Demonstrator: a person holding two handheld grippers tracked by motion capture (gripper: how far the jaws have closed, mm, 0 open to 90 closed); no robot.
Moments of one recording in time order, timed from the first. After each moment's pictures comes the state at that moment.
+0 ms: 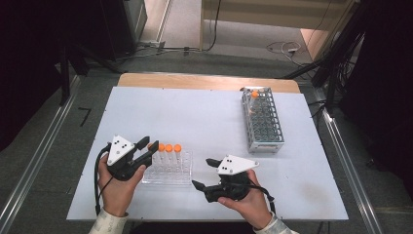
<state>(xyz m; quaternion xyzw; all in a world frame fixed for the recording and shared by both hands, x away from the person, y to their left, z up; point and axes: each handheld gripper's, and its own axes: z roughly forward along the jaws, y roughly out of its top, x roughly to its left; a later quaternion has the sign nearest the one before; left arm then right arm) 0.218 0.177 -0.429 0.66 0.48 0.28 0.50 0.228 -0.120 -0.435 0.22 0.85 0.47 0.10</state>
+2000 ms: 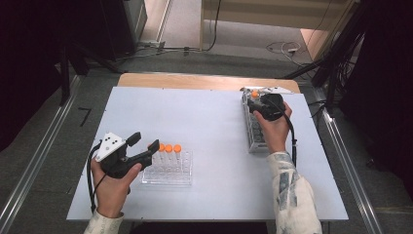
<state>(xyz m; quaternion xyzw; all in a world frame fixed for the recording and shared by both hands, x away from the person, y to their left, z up) 0.217 0.184 -0.416 0.64 0.50 0.26 0.53 0.439 -0.211 -0.416 0.49 0.73 0.39 0.27</state>
